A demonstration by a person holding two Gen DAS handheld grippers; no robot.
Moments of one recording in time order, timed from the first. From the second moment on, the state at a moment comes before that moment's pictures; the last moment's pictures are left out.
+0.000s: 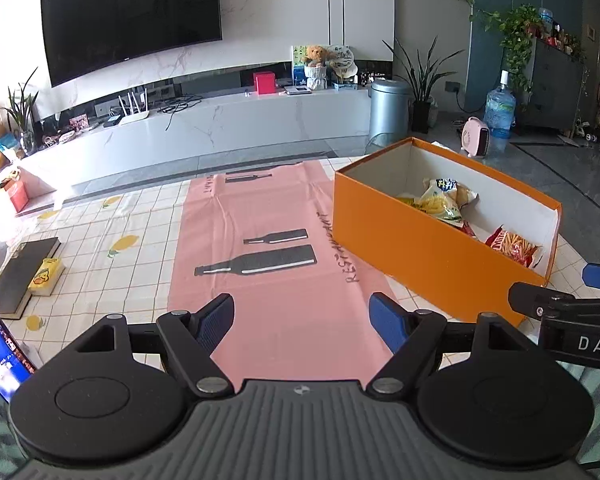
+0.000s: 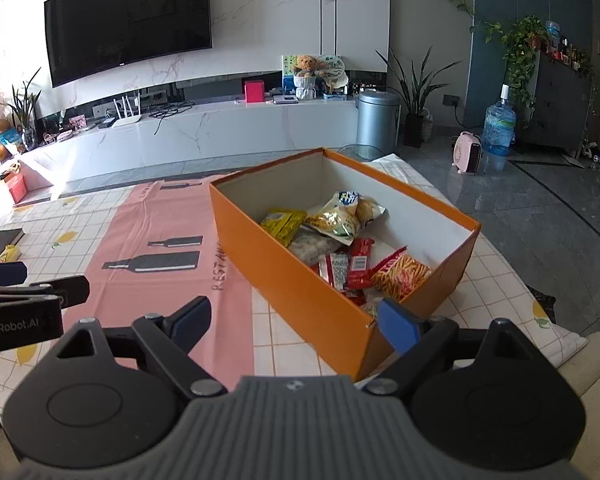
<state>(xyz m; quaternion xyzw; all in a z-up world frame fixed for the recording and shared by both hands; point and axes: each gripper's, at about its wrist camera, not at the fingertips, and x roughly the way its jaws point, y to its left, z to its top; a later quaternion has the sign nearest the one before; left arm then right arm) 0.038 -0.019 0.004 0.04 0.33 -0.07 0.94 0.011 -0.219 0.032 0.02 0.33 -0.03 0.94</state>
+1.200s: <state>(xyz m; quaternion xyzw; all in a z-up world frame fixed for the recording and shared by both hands) 0.036 -0.019 -0.020 0.04 0.37 -0.08 0.92 0.019 -0.214 0.004 0.01 0.36 -0.03 0.93</state>
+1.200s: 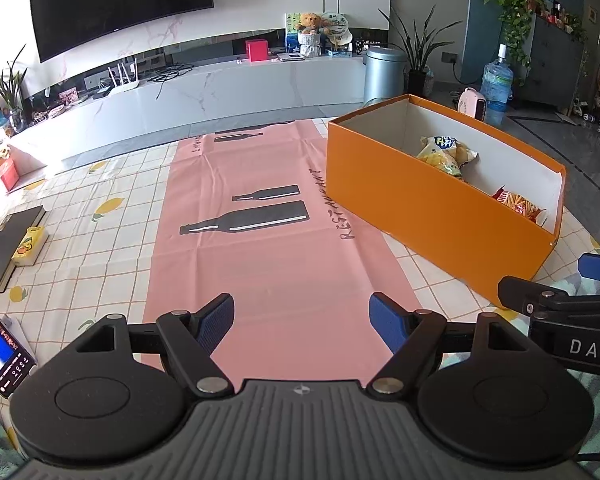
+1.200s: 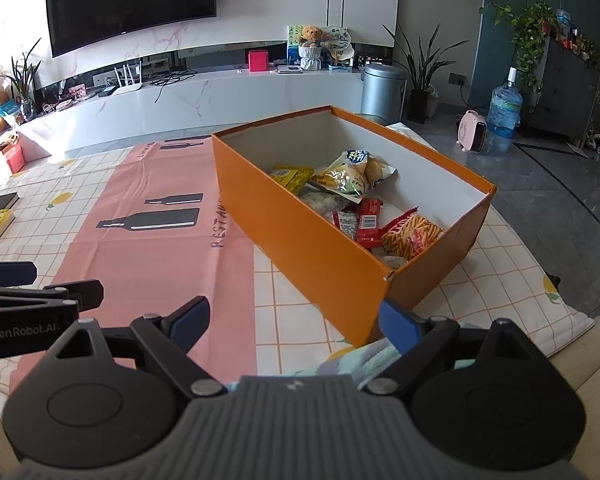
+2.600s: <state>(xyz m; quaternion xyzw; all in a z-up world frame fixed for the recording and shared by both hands) 0.026 -0.018 -0.013 0.03 0.36 -0.09 0.93 0.012 -0.209 0.012 0.00 0.36 -0.03 0.93</state>
